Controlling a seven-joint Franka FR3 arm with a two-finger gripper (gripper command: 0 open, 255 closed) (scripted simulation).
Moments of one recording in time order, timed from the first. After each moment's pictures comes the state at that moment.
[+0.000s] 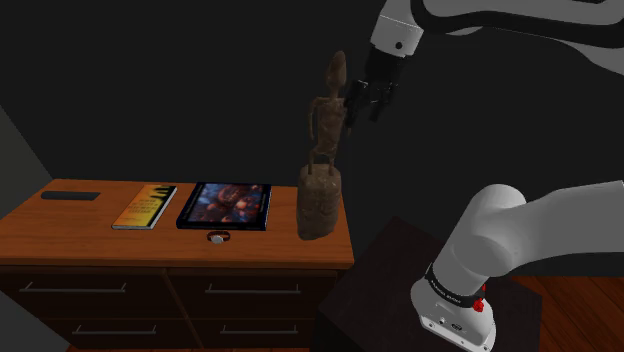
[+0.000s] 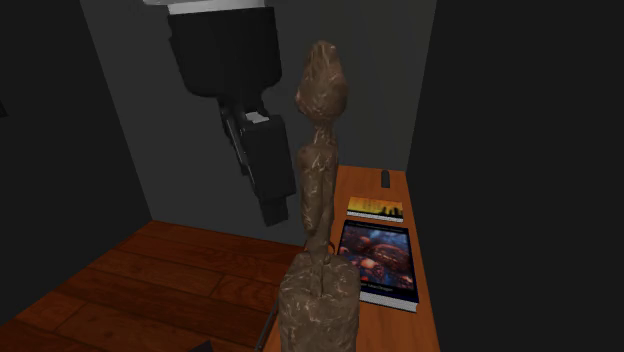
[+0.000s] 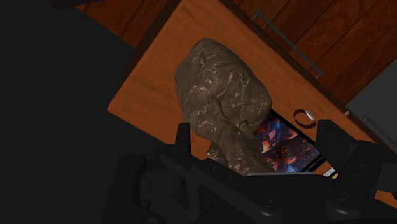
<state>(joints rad) -0.02 -0.81 0.04 -2.33 0.12 1.67 0.16</state>
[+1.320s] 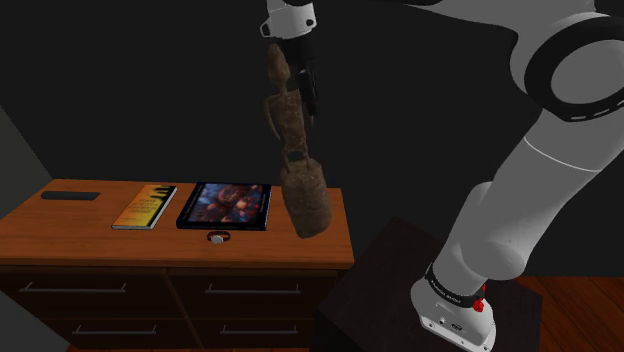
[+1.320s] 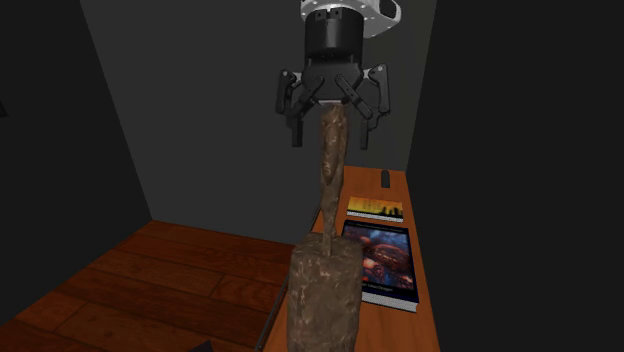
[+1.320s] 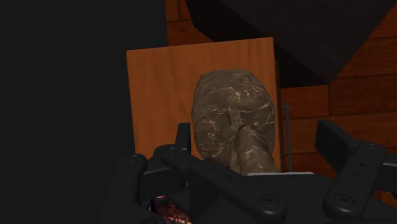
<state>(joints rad) 0.16 -0.09 0.11 -1.61 -0.17 1.27 -0.43</state>
